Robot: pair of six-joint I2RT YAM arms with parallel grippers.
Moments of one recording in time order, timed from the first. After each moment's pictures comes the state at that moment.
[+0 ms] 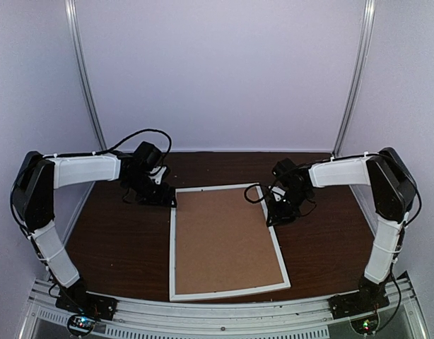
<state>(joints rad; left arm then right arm) -0.52 1.75 1.24 -0.61 0.12 -0.31 0.53 1.89 1.23 -0.66 -0.25 0.34</state>
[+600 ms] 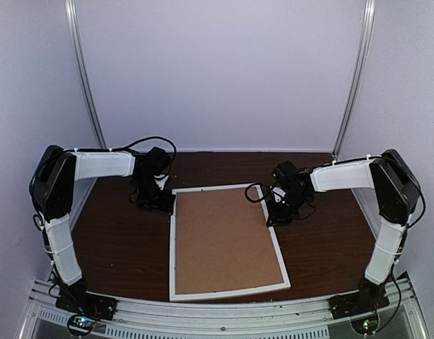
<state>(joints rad) -0.52 1.92 1.37 -0.79 0.00 -0.30 0.55 1.85 1.16 -0.56 -0.22 0.47</state>
